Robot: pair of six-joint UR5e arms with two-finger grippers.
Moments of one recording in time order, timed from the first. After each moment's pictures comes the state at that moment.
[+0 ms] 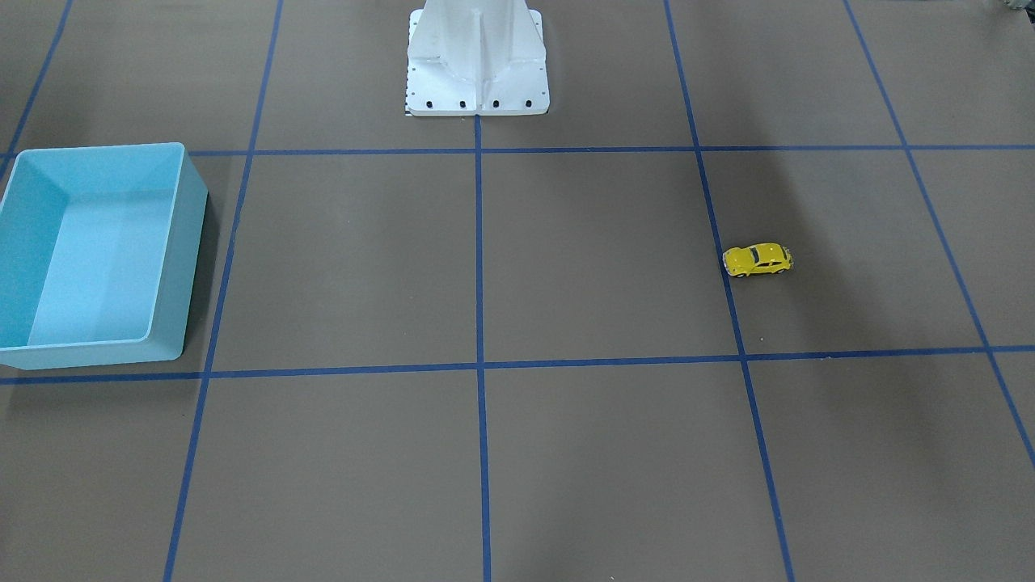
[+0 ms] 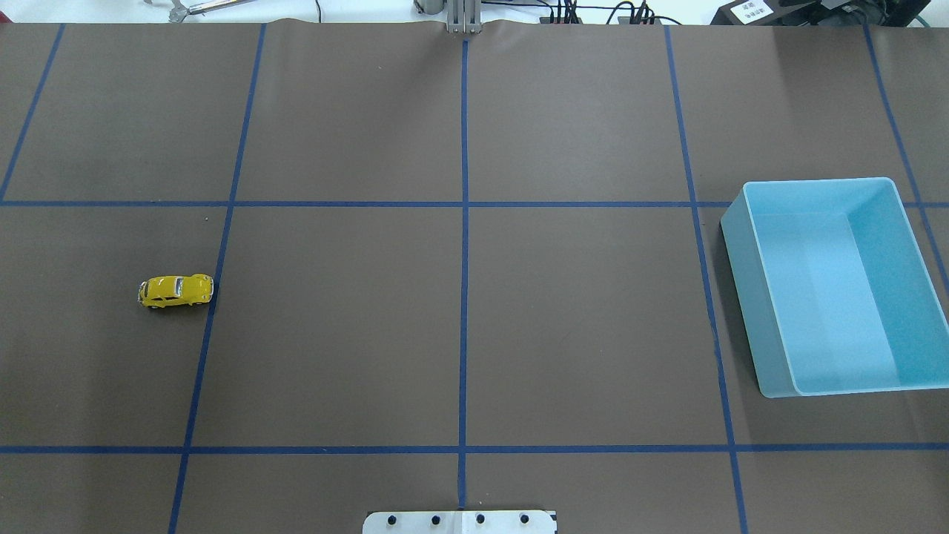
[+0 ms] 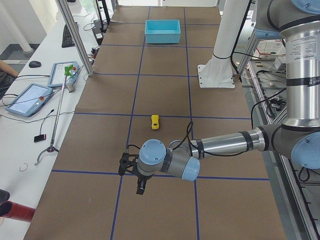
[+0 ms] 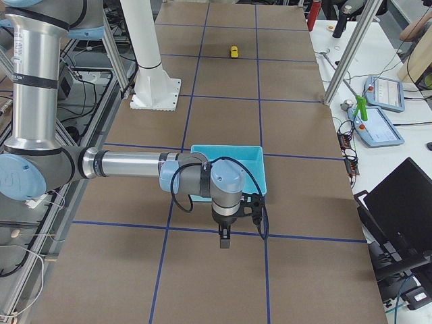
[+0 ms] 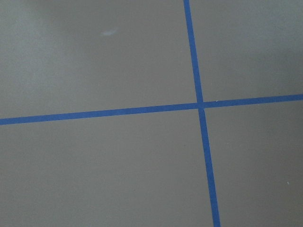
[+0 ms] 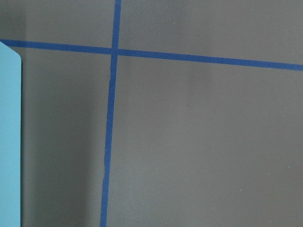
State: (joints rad) left arm -1.60 -1.44 -1.51 -2.06 -2.37 -0.12; right arm 1.64 -1.71 1.74 -1.66 2.25 -0.15
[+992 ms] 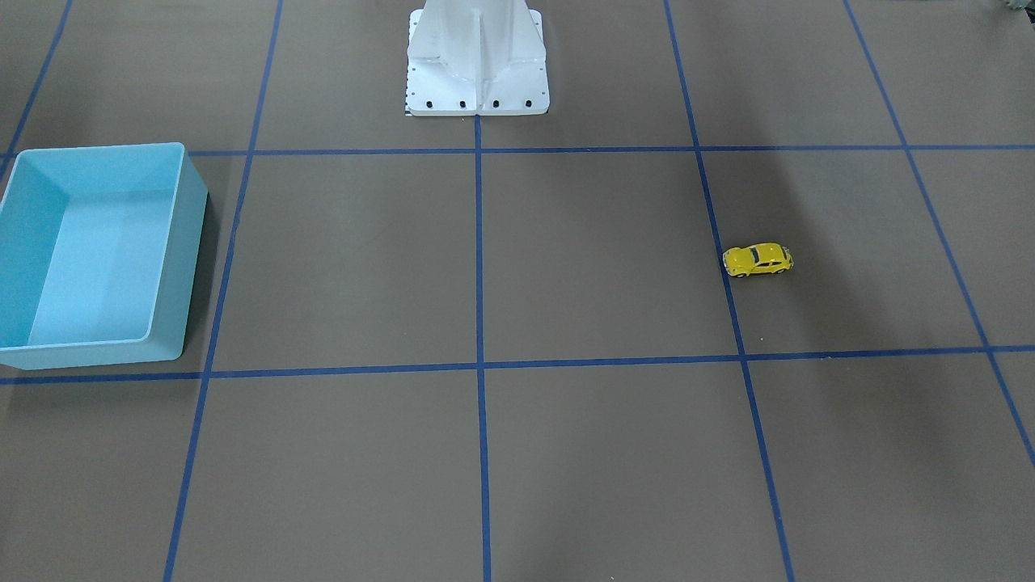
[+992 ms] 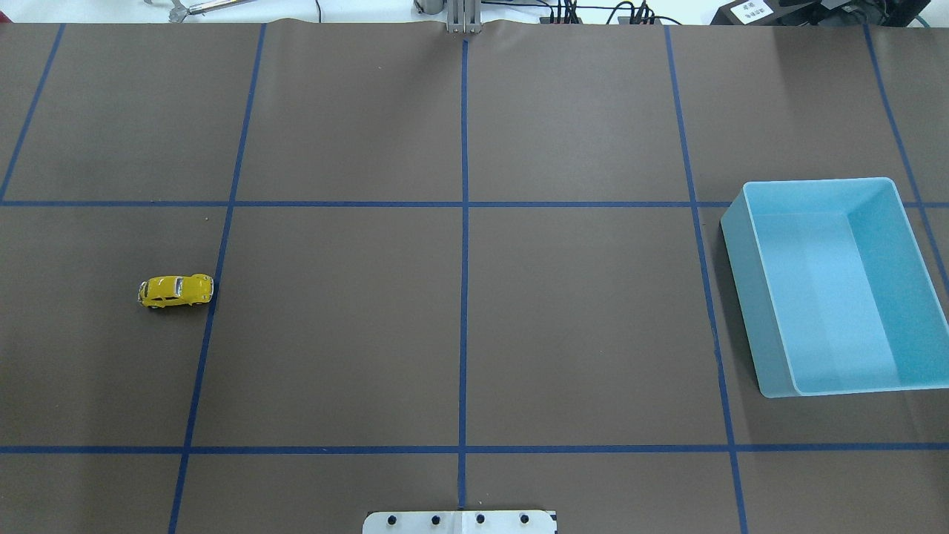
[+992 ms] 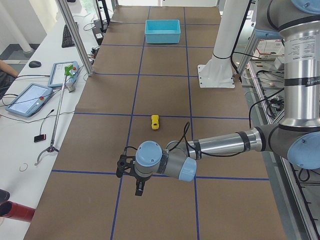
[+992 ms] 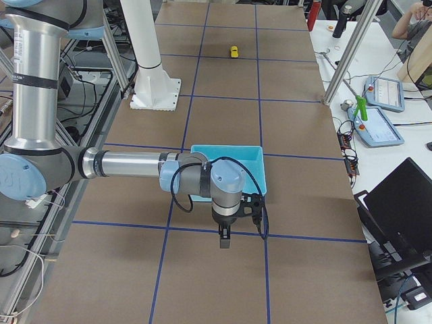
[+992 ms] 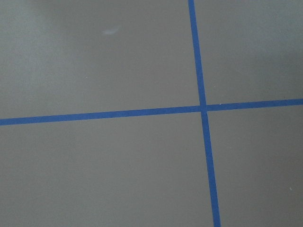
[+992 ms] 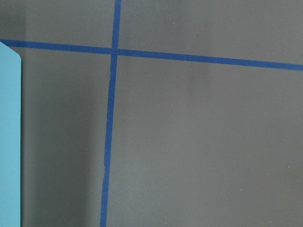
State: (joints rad) left arm -1.60 -1.45 -1.47 -2.05 -2.37 -0.11; right arm 1.64 -1.71 1.74 -1.66 2.25 -0.15
